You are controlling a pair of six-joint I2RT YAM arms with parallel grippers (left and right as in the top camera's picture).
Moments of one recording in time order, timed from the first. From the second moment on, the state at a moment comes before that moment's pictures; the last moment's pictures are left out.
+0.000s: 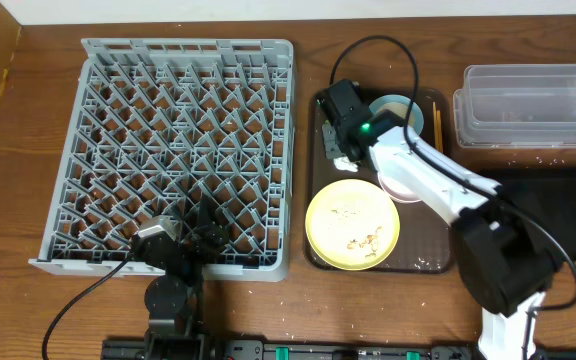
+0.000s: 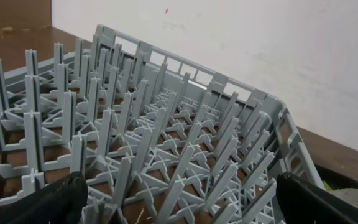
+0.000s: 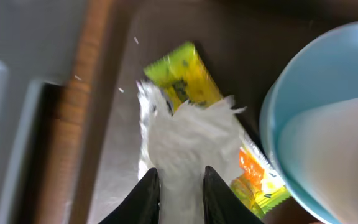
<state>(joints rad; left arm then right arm) -0.02 0.03 0.03 -0.12 -0.19 -0.35 0.61 2.01 1.50 -0.55 0.19 0.41</state>
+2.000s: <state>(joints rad) -0.02 0.03 0.03 -0.12 -0.19 -0.35 0.59 2.11 1.48 -0.56 0.22 0.45</state>
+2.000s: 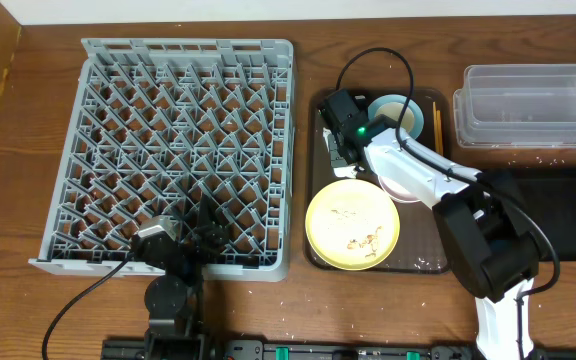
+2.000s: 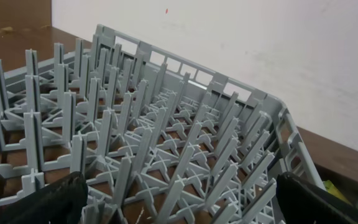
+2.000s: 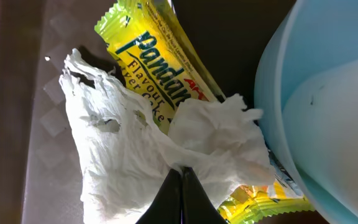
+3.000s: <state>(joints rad) -0.02 0.03 0.03 -0.12 -0.19 -0.35 0.58 1.80 1.49 -0.47 0.15 0.46</state>
